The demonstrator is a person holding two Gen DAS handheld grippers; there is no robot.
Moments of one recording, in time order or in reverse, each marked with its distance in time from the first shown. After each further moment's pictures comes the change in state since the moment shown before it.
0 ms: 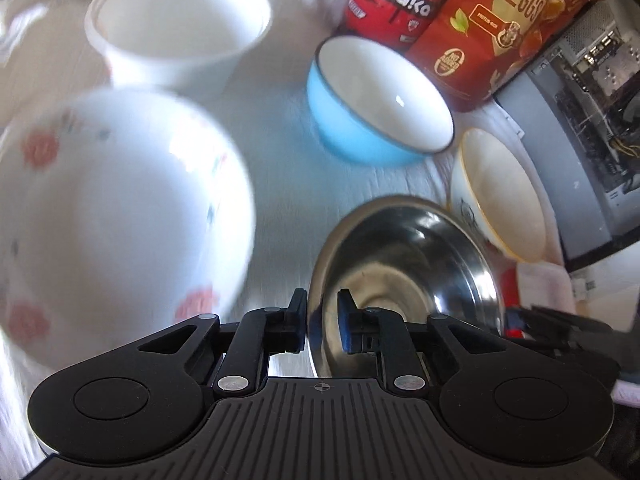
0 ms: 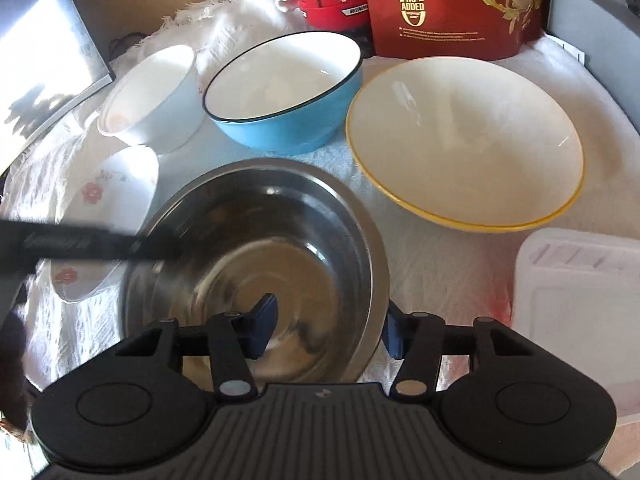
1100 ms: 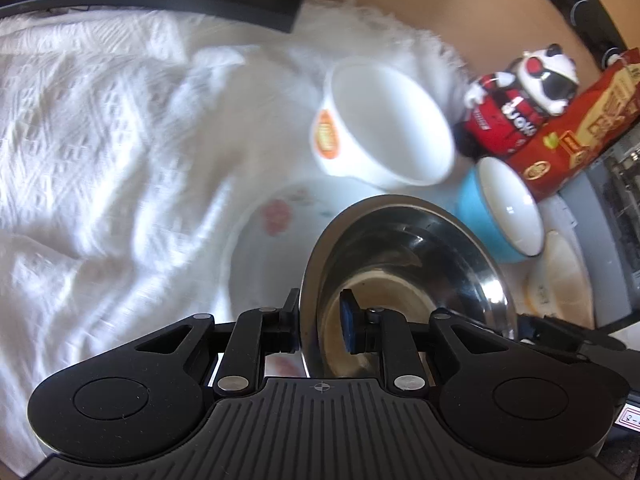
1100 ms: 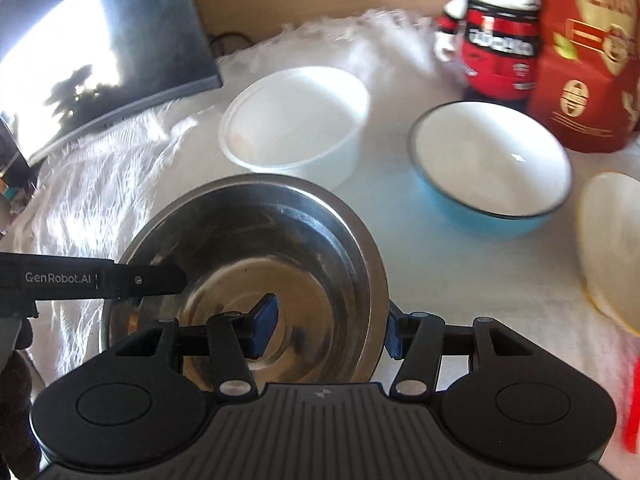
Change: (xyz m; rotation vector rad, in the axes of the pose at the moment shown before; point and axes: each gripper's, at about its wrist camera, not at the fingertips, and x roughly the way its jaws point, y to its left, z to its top) left arm -0.087 0.130 0.036 -0.114 -0.130 0.110; right arm 0.020 0.161 0.040 -0.120 -0.066 0.039
